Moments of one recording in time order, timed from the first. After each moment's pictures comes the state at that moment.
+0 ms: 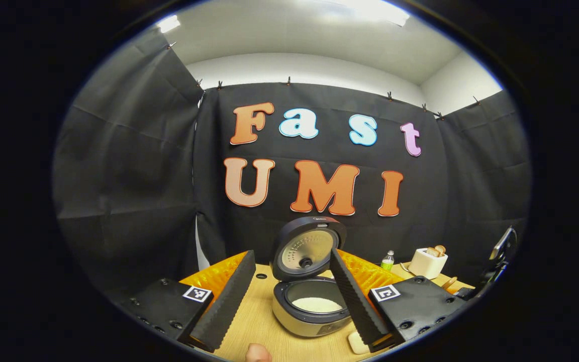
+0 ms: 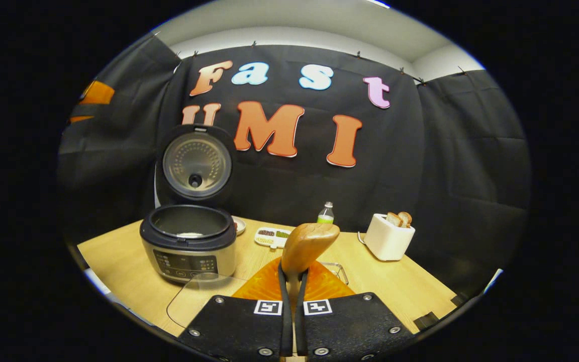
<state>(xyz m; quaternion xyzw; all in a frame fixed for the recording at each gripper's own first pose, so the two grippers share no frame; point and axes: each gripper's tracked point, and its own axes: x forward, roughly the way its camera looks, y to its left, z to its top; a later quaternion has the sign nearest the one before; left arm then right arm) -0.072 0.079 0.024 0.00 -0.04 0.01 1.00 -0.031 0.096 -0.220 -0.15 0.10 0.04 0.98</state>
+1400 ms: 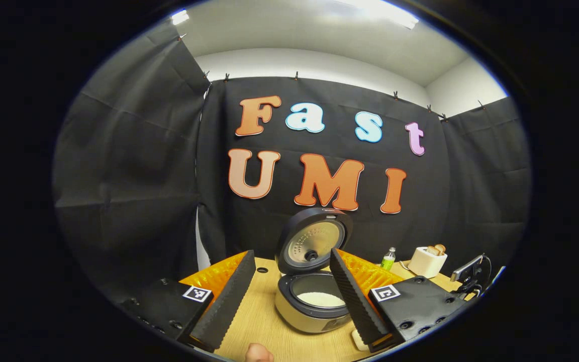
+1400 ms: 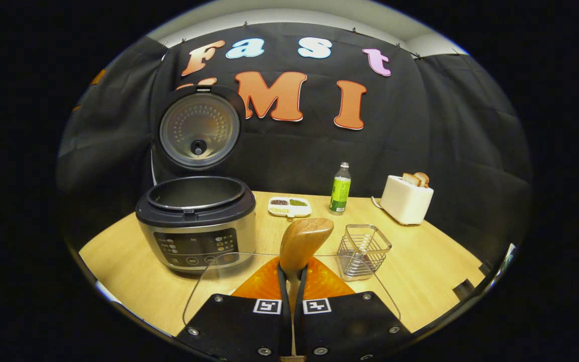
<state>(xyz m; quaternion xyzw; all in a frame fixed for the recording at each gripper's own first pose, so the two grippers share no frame) -0.069 0.101 0.002 -0.01 -0.02 0.01 1.00 -0.024 0.139 -0.300 -0.08 0.17 0.03 0.98</state>
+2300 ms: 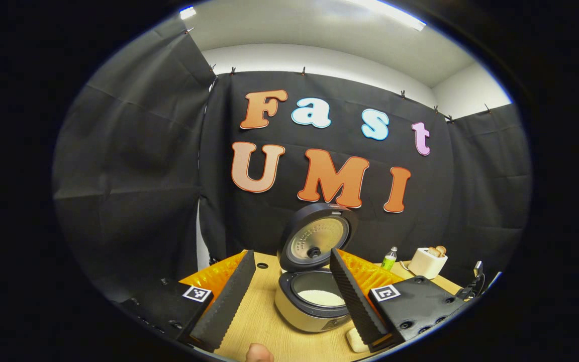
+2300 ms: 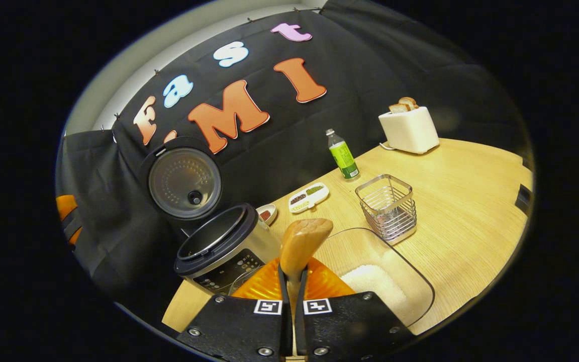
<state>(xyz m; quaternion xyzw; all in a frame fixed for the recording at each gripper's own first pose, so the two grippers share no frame) -0.060 0.110 -0.004 -0.03 -0.01 0.02 1.00 -0.016 0.127 -0.318 0.20 0.20 0.05 0.96</state>
